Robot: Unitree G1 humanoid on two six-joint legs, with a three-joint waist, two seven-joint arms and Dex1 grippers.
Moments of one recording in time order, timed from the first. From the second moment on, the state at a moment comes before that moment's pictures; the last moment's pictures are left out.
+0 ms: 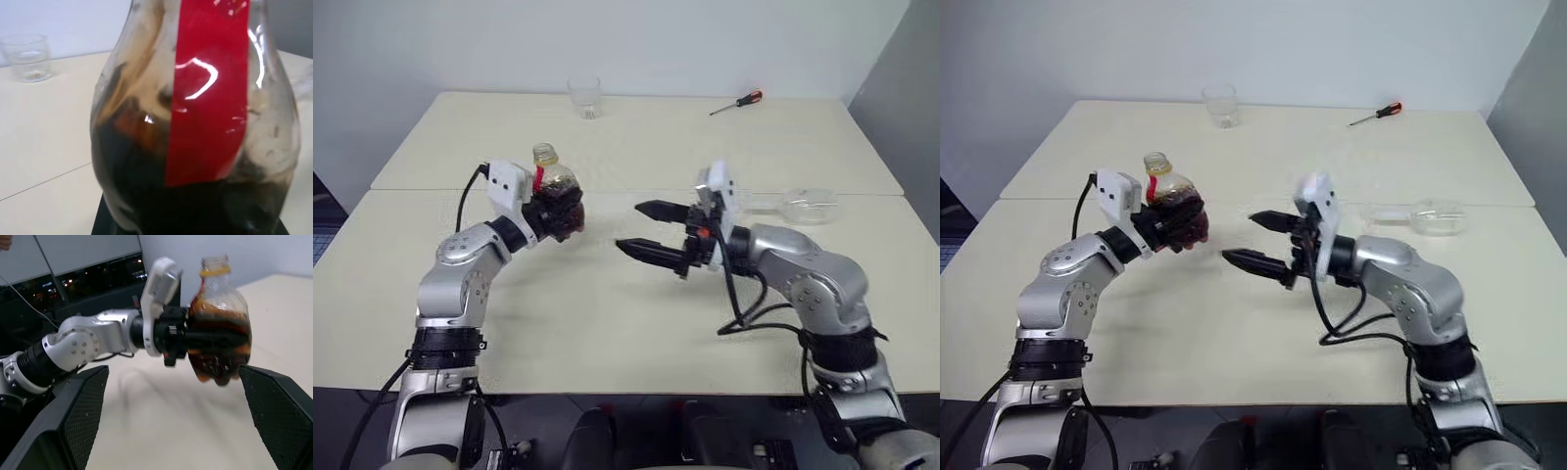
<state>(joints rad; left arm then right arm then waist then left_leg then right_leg) -0.55 0.53 0.15 0.17 -0.40 0.35 -0.64 -0.69 -0.28 0.15 -0.26 0.63 0.78 0.70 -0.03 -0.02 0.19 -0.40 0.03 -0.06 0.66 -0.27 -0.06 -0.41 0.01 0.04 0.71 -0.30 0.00</state>
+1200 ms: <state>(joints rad) -0.82 0.56 0.32 1.16 -0.26 -0.26 -0.46 -0.82 -0.06 0.28 -0.03 0.37 0.64 0.63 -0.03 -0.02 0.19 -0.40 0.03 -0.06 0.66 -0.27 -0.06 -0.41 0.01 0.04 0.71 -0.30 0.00</state>
